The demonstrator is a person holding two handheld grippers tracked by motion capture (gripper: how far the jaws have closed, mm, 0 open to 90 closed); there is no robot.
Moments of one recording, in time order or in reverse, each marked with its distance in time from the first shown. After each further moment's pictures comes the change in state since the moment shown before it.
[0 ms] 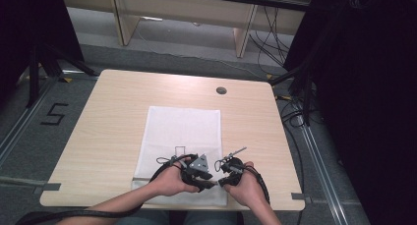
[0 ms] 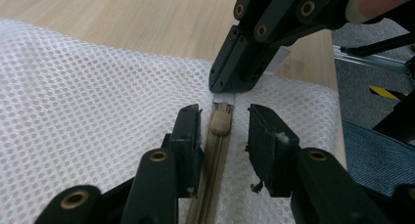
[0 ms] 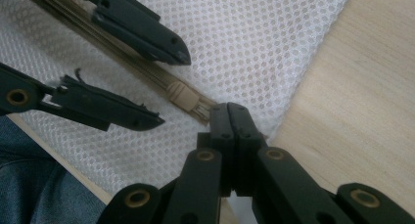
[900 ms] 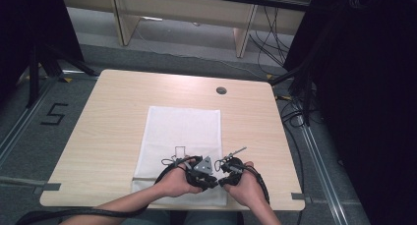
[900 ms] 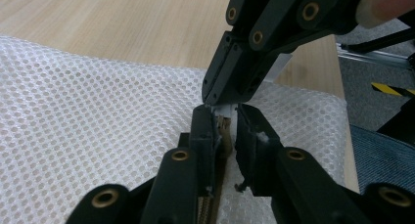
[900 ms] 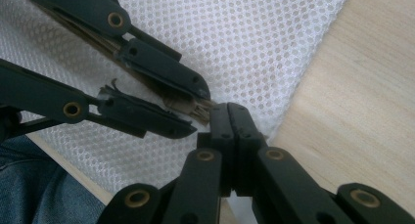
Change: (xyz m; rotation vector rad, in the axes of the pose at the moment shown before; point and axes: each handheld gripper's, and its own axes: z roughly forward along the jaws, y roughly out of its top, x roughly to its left) left arm -0.003 0.002 0.012 0.001 0.005 0.028; right arm 0.003 0.000 0.000 0.007 0.003 0.038
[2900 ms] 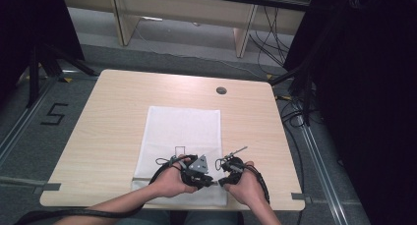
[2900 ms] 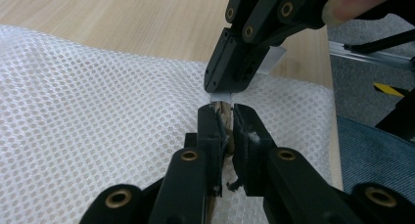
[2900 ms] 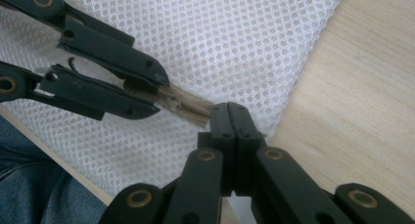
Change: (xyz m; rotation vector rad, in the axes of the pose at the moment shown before) left arm -0.001 -0.001 -0.019 -0.001 0.013 -0.009; right arm -0.004 0.001 0.000 0.006 0.003 0.006
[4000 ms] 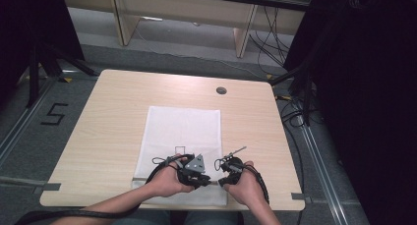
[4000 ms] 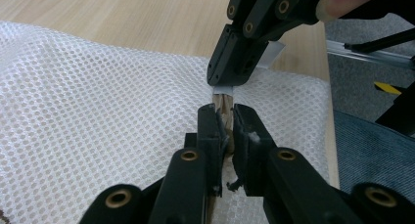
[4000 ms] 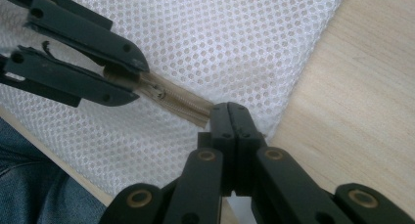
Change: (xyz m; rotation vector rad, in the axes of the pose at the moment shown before) left arm 0.003 -0.002 -0.010 0.006 0.007 0.018; right arm 0.002 0.001 0.000 0.005 -0.013 -0.006
